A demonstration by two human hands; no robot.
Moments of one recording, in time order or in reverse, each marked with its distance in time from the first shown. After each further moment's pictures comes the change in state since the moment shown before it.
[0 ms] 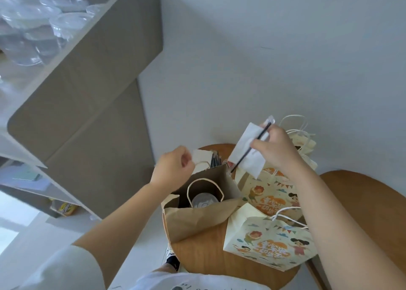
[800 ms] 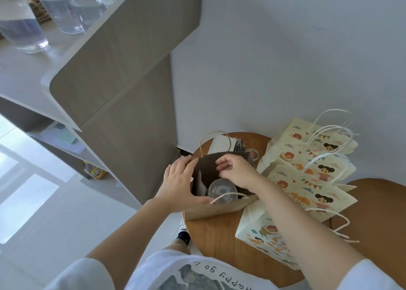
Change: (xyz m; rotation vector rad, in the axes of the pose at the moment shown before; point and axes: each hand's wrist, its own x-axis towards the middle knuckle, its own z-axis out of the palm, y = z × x) left_hand -0.059 -0.076 0.022 0.398 -0.249 -0.015; right_hand 0.002 0.043 0.132 -0.043 -0.577 0.047
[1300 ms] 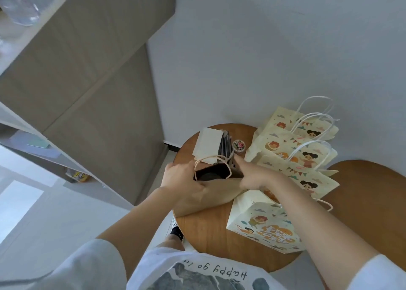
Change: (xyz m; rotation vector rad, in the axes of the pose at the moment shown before) left_hand 0.035 0.037 0.005 0.140 -0.108 -0.075; right_hand -0.020 0.037 -0.040 -0.439 -0.226 0.342
